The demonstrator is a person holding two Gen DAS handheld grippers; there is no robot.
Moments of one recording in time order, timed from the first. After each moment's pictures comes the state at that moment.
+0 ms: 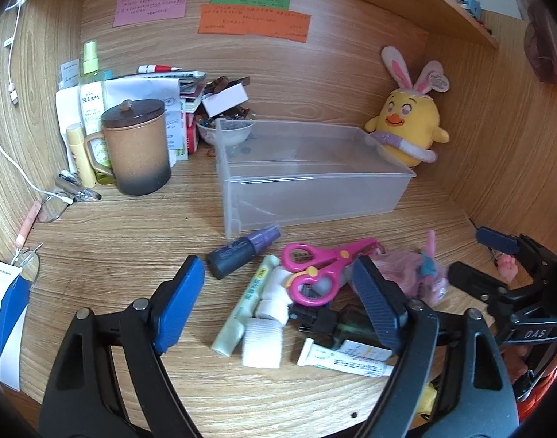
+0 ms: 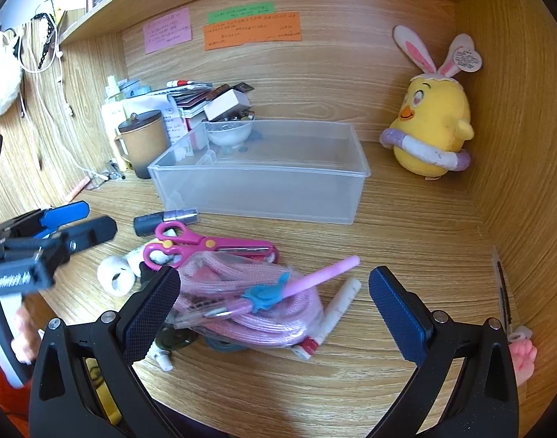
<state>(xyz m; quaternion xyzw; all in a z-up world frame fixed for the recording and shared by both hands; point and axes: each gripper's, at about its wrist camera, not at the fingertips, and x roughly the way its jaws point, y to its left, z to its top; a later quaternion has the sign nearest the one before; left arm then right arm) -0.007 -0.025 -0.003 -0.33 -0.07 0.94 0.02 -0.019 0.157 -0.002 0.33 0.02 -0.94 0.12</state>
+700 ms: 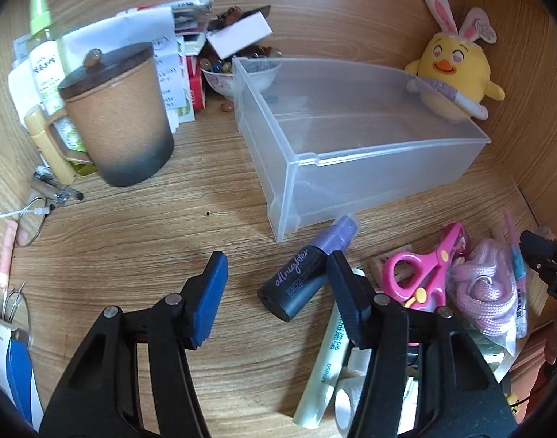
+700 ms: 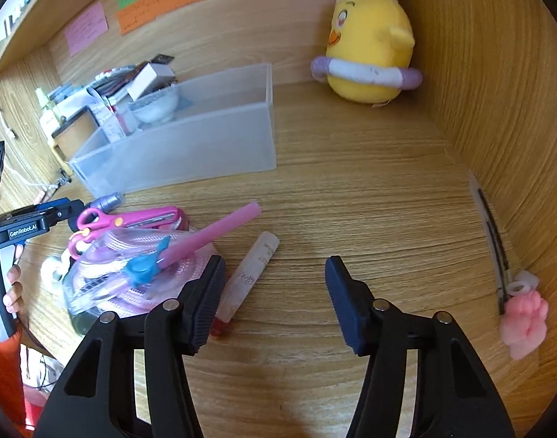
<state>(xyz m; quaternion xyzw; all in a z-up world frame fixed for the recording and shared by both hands) -0.092 -0.064 -0.049 -0.45 -0.02 0.89 0.03 -0.054 0.213 -0.048 0.41 -0.05 -0.91 0.06</state>
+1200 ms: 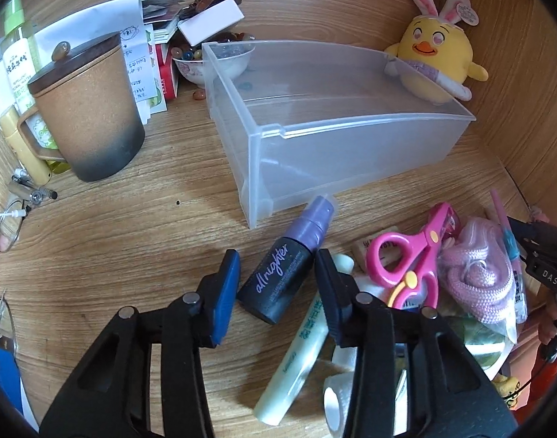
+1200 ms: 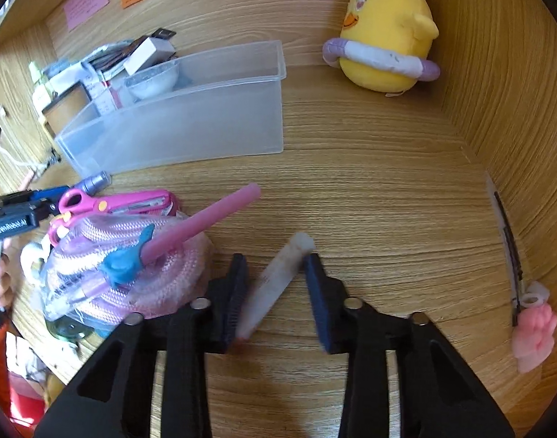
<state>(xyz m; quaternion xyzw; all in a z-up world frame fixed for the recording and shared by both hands) -0.084 -0.059 -0.057 -0.45 -0.02 0.89 0.07 -0.064 0.201 -0.059 0.43 -0.01 -0.90 0.05</state>
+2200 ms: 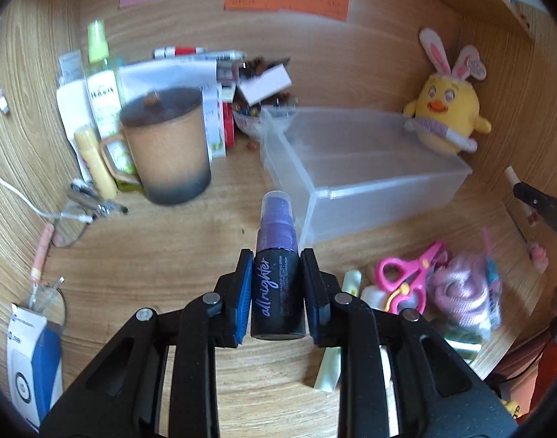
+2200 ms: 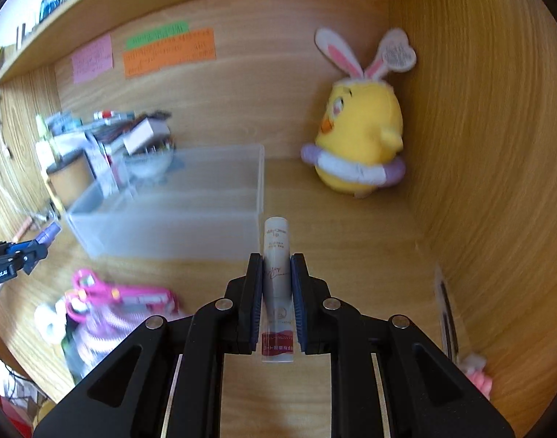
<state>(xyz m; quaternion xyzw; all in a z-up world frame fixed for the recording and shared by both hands) -0.054 -0.082 -0.004 -0.37 -0.03 0.93 0.02 -0.070 0.212 0.026 0.30 0.00 -0.95 0.03</state>
